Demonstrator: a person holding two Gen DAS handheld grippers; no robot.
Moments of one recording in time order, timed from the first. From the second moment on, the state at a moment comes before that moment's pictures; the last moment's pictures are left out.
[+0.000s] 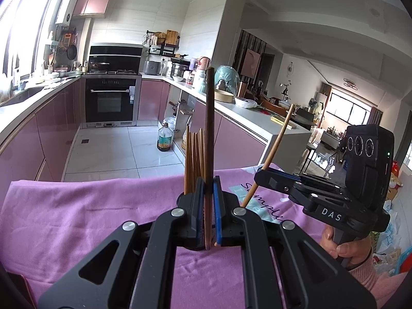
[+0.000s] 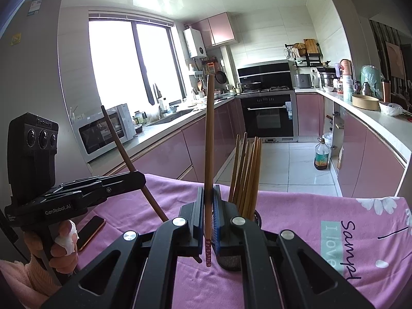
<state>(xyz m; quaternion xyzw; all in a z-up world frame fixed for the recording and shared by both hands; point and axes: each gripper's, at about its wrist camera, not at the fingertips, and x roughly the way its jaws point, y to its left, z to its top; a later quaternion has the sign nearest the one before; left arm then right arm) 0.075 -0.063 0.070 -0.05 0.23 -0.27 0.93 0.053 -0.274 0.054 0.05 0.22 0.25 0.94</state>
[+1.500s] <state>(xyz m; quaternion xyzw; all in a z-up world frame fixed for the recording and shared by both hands) 0.081 -0.088 0.083 -0.02 0.22 -0.24 0.94 0.086 -0.271 0.052 0.07 0.22 0.22 0.95</state>
